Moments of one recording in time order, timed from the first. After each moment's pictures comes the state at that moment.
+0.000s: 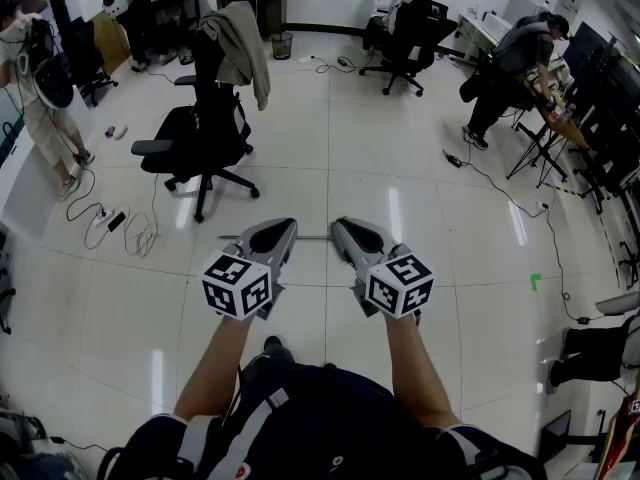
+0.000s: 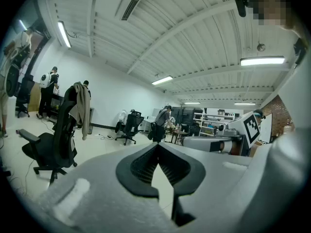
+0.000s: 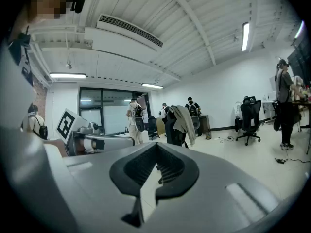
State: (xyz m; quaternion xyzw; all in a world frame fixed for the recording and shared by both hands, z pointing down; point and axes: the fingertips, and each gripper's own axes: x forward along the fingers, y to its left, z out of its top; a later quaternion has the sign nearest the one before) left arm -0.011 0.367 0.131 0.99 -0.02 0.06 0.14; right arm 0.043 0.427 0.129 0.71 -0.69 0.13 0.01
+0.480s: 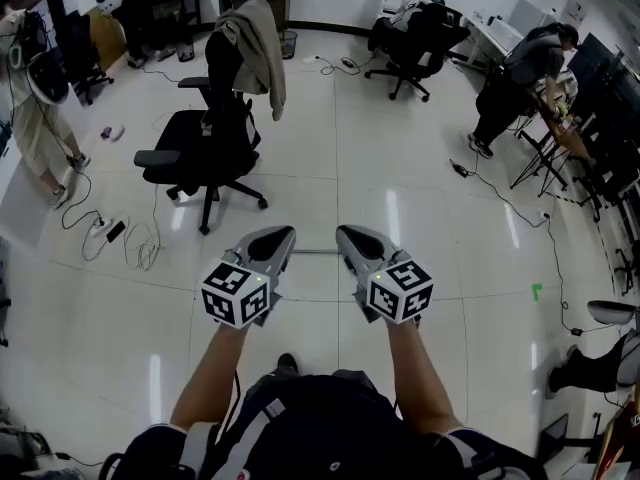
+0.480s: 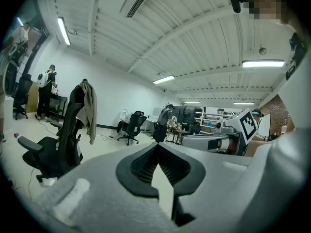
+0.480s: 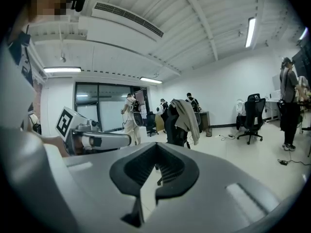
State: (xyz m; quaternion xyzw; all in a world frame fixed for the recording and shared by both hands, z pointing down) left arm -0.017 0.247 0.139 0.99 -0.01 0.06 0.13; right arm 0.044 0.308 0.140 0.71 -0.69 0.14 0.03
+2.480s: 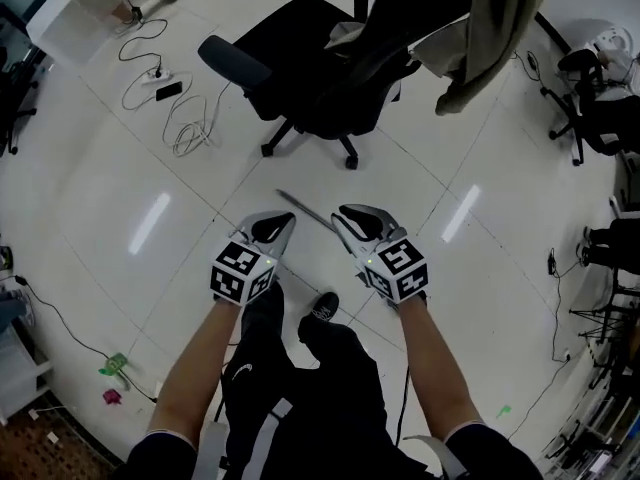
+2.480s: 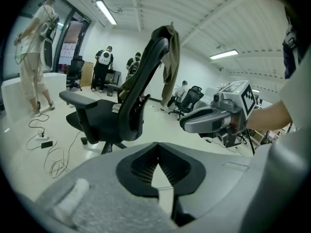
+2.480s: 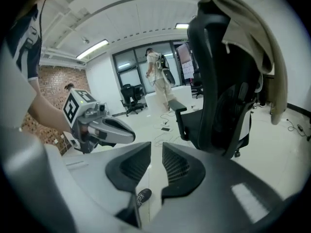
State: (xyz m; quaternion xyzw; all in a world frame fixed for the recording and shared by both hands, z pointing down) left arm -0.011 -0.025 0.417 0.91 -0.26 0.22 0.24; right arm 0.064 -0.015 0.401 0.39 -0.86 0.23 0.21
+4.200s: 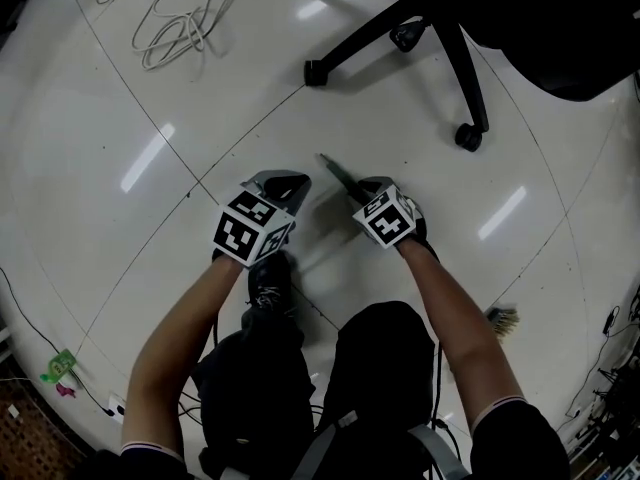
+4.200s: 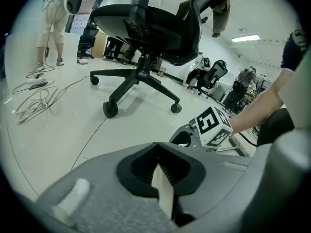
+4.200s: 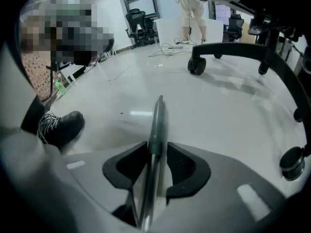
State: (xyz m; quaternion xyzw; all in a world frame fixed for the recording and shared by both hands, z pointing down) left arm -0.097 -0.102 0.930 0.86 -0.28 0.30 0.31; right arm -0.010 -0.065 1.057 0.22 -0.80 0.26 0.49
